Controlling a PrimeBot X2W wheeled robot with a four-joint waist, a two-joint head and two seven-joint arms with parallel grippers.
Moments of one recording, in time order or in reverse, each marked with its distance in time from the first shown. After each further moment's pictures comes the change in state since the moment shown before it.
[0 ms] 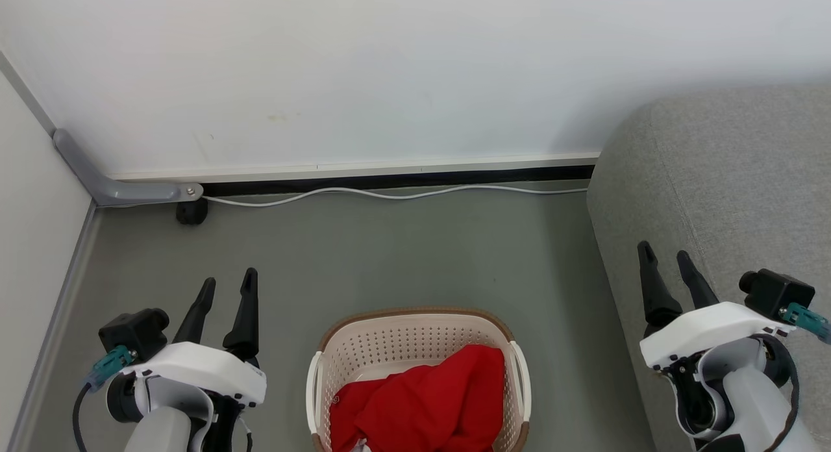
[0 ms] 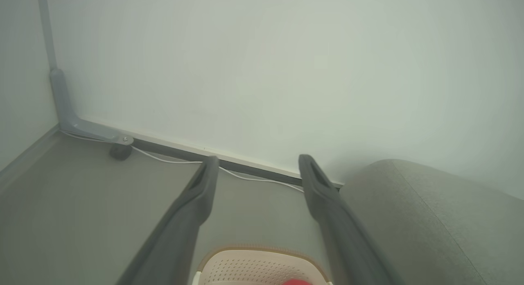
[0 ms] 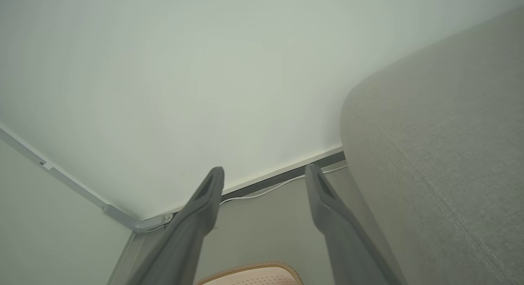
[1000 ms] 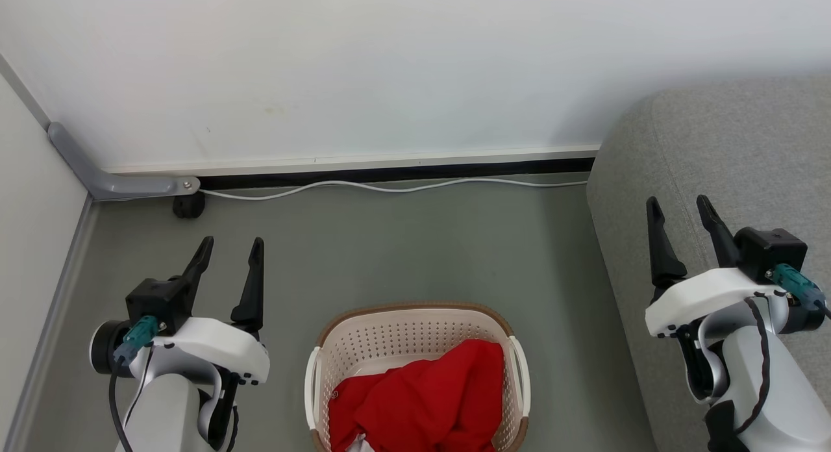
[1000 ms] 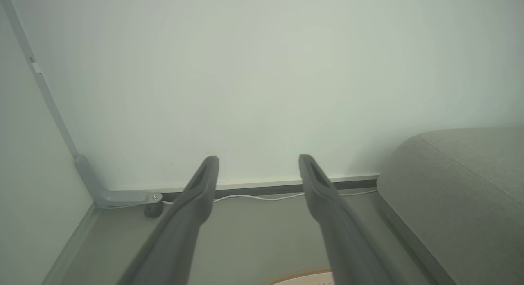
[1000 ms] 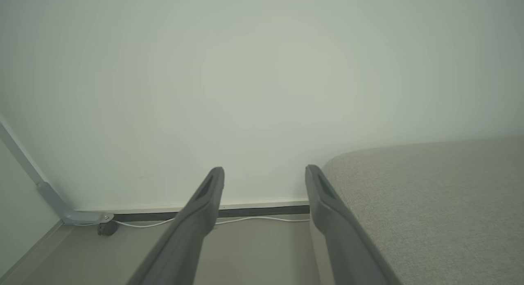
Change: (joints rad) left arm -0.079 -0.019 0.055 0.024 0.384 -0.003 -0.081; right arm -0.102 0.001 -0.057 0.032 -0.395 0.000 -0.088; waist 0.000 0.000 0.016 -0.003
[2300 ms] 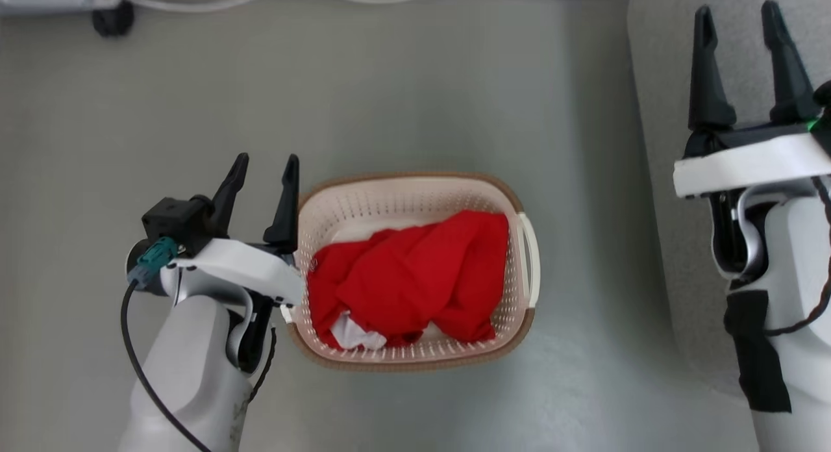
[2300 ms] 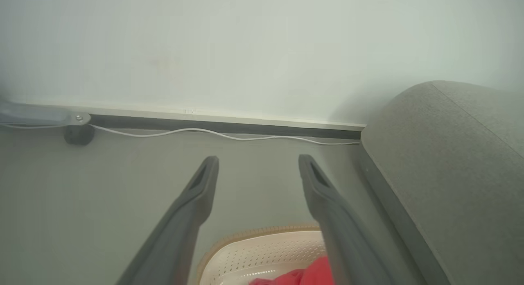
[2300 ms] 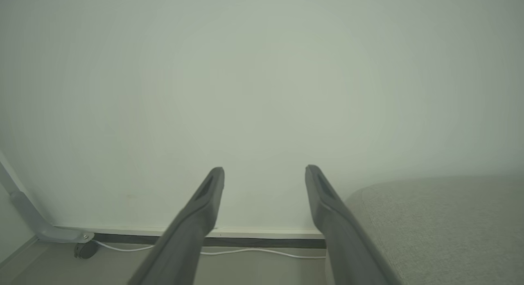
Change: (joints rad) left arm -0.192 -0.023 -0.110 0.038 -0.144 0.000 -0.003; right arm -0.214 0.007 -0.031 -0.267 -0.043 0.000 -0.001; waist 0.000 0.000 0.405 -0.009
